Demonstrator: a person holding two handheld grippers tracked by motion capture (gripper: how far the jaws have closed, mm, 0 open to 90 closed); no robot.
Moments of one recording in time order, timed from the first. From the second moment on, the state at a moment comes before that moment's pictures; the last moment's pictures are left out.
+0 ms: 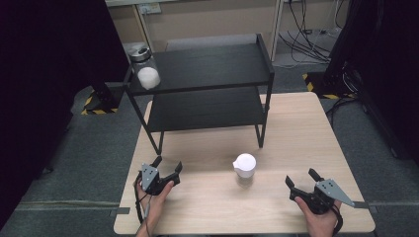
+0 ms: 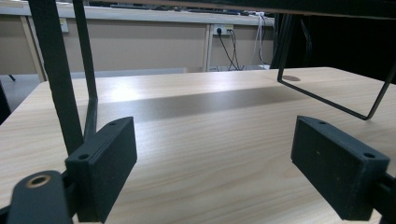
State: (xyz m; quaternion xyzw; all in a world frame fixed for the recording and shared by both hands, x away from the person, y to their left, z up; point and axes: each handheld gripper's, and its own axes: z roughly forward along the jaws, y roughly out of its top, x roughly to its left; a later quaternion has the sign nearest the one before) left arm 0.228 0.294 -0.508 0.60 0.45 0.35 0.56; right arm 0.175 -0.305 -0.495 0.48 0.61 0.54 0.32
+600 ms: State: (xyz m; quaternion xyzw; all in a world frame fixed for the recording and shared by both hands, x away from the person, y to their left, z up) left arm 0.230 0.295 -0.511 0.61 0.45 0.34 0.55; right arm 0.176 -0.304 -0.494 0.48 0.61 0.54 0.32
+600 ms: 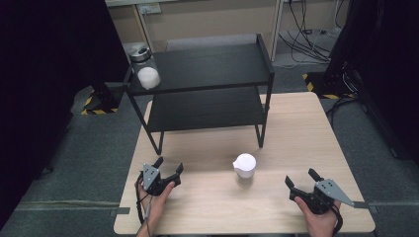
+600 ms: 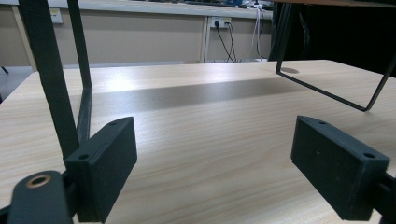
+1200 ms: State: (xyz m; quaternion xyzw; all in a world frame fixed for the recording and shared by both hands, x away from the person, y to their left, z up) left arm 0.230 0.295 -0.510 0.61 0.45 0.34 0.55; right arm 0.177 -0.305 -0.493 0.48 0.61 0.54 0.32
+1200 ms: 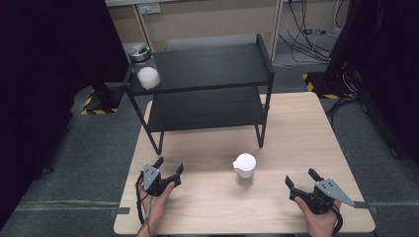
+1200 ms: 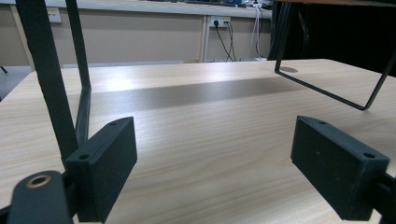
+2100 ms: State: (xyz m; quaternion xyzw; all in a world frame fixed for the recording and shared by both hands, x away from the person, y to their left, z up) left arm 0.230 0.294 -0.510 0.61 0.46 0.34 0.55; right arm 0.184 -0.300 -0.487 0.44 0.65 0.55 0.29
